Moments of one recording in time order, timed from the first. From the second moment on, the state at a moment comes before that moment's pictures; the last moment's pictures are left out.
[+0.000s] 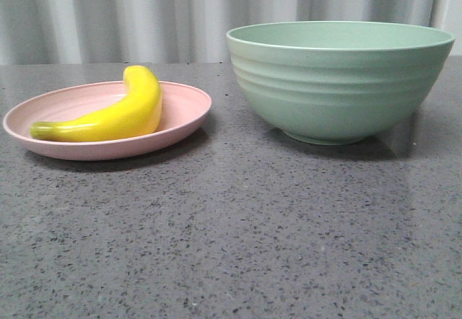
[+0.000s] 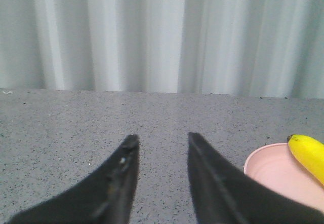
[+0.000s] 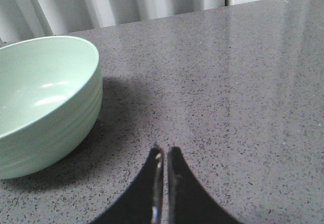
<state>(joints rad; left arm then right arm) 0.01 0.31 -0.31 -0.14 0.09 0.04 -0.10 0.30 -0.31 0.16 0.34 -0.04</state>
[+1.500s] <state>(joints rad) -0.53 1.35 -0.99 -0.29 0.52 0.04 -0.10 0.30 -0.31 0.16 0.34 -0.04</state>
